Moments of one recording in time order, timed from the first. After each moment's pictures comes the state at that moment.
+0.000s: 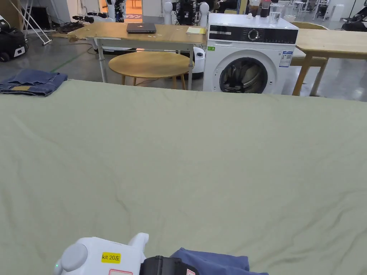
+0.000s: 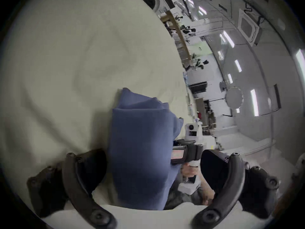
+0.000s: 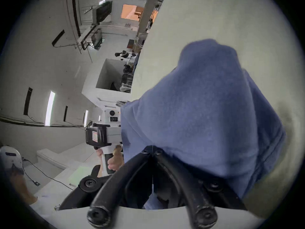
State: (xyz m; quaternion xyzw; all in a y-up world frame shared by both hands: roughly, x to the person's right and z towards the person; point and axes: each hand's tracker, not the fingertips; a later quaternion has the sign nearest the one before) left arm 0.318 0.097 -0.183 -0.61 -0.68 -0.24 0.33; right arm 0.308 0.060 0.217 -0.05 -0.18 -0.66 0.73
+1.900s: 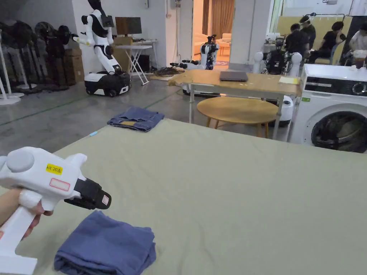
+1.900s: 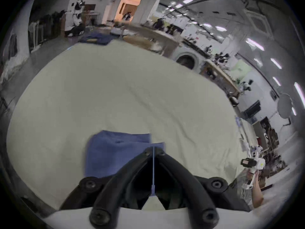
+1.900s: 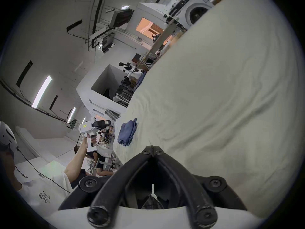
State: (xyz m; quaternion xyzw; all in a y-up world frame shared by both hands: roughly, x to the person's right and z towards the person) left arm 0.323 0.297 -0.478 -0.43 -0.69 -0.16 0.57; right arm 0.300 0.170 0.235 -0.03 -0.29 -0.53 0.80
